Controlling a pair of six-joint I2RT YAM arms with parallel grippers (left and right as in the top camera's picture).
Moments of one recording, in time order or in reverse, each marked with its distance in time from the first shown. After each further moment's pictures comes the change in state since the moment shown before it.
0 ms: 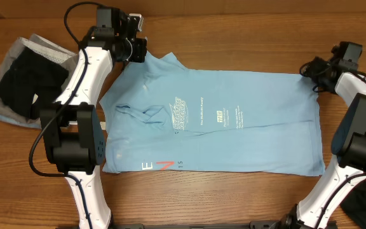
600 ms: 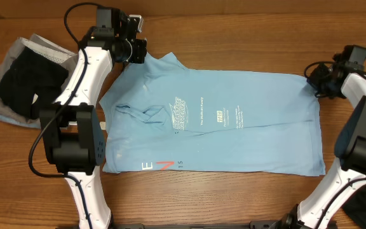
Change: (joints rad) left arm 0.000 -0.008 0.000 -0.030 -0.002 0.006; right arm -0.034 -0.042 -0.003 -0.162 -0.087 0.003
